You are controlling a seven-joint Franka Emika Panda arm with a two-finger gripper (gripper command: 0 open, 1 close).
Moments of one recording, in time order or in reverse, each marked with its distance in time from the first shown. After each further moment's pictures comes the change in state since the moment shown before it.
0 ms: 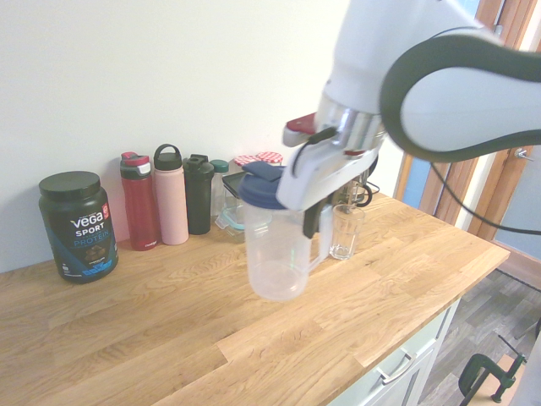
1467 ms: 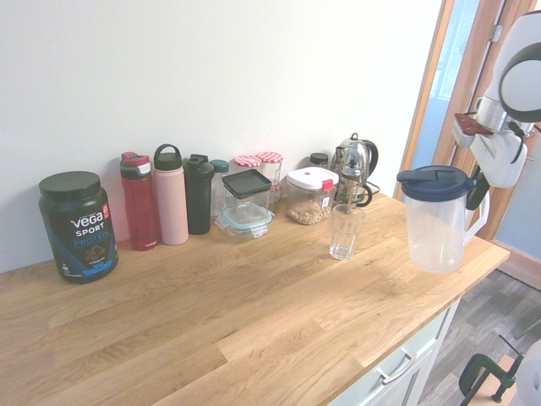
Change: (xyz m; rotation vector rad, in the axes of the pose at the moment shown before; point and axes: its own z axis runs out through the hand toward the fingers) arm 0.155 0.297 0.038 -0.195 -0.160 -0.381
